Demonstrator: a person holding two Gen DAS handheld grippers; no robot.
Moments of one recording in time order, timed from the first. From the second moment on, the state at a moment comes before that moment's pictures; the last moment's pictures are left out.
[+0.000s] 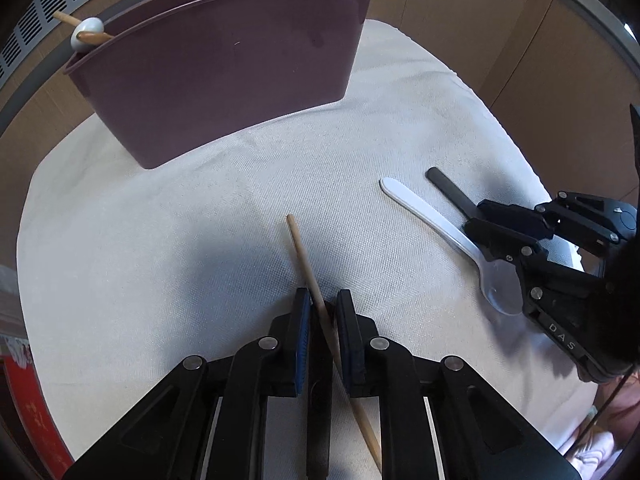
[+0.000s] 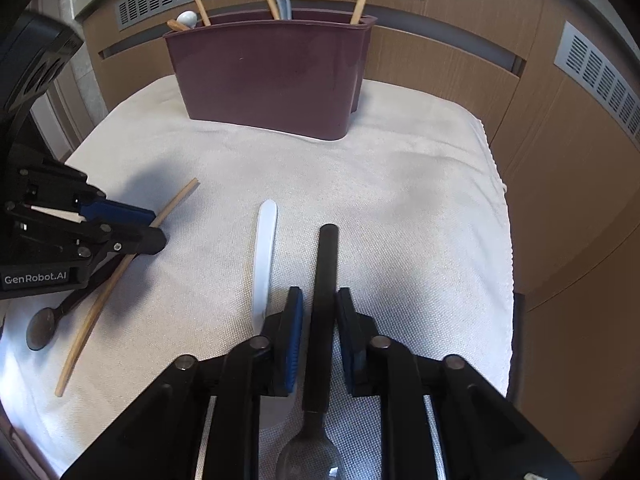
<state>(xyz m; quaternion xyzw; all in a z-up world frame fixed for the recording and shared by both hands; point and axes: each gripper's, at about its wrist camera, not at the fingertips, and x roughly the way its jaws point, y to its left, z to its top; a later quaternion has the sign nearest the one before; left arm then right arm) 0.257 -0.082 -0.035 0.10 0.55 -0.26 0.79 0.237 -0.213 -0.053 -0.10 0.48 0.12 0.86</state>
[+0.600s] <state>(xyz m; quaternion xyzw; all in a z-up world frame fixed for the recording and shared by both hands) 0.223 -0.075 0.001 0.03 0.52 -0.27 0.81 0.186 -0.249 -0.009 -0.01 0.44 0.12 0.89</state>
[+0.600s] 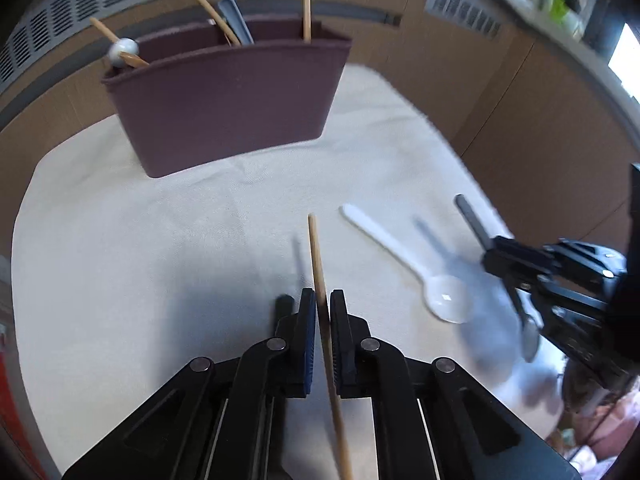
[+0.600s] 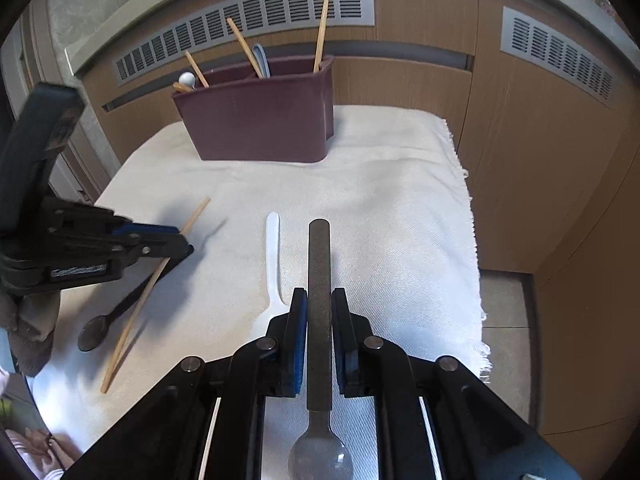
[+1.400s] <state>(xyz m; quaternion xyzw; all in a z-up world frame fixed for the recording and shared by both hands) 0.209 -0.110 -0.038 0.15 0.57 -0.20 0.78 0.151 -0.261 0.005 -0.01 0.43 0.11 0.90</state>
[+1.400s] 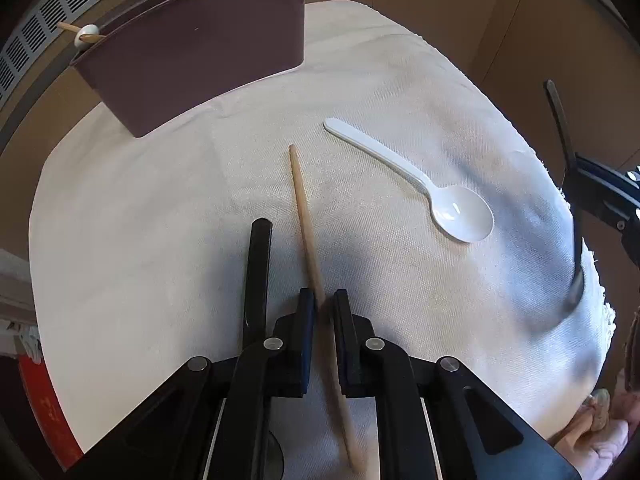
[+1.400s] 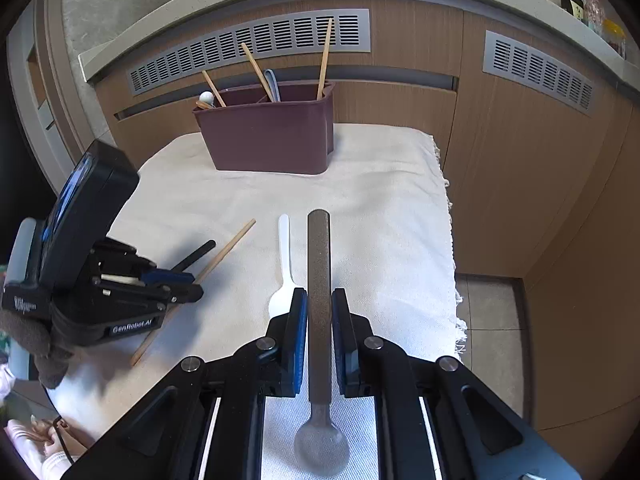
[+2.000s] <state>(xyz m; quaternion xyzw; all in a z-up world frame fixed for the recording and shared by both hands) 0.210 -0.114 -0.041 0.16 0.57 -0.23 0.77 0.187 -0.255 -0.049 -0.05 0.50 0.09 0.86</state>
